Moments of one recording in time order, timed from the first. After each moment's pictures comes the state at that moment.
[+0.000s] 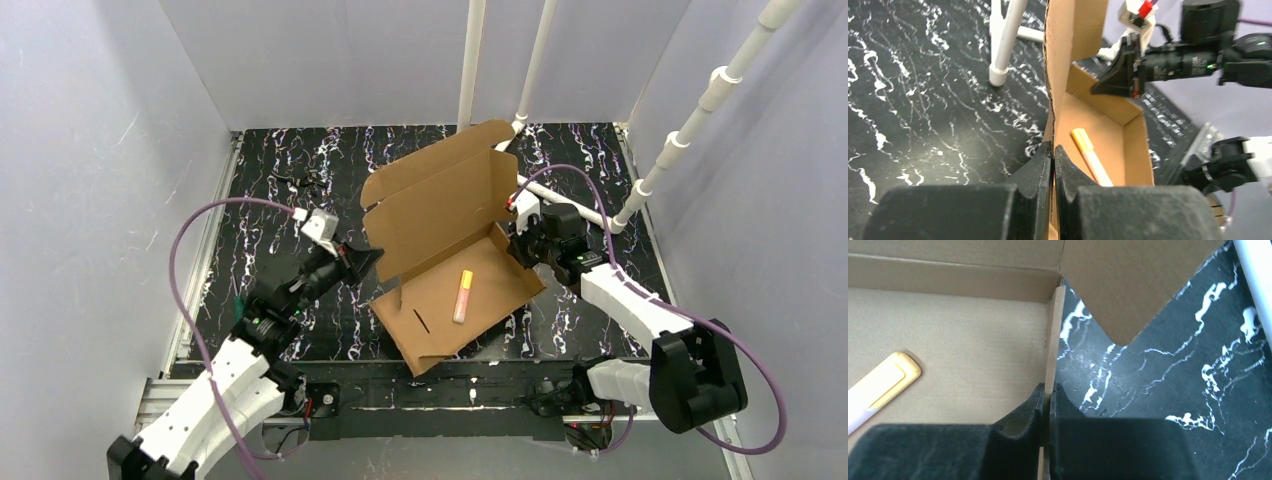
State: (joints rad) left arm -0.54 0.57 0.50 0.06 0.26 -0.38; right arm 0.37 1.18 0.67 -0.12 -0.27 -0.21
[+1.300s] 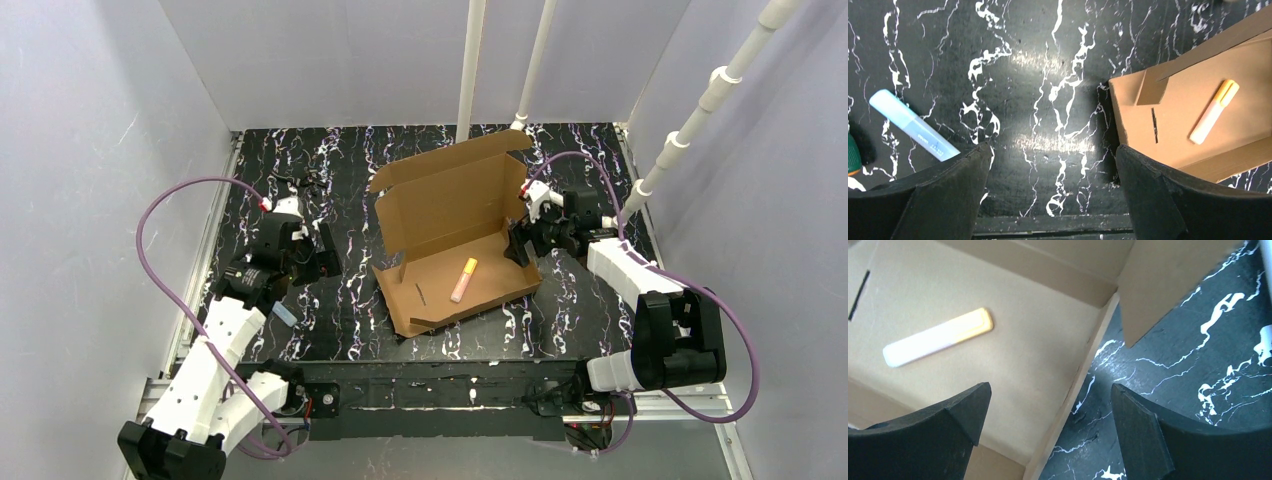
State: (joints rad) left arm -0.30 0.88 0.90 -0.82 -0.12 -0.45; right arm 0.16 1.38 0.78 -0.16 -0.54 -0.36
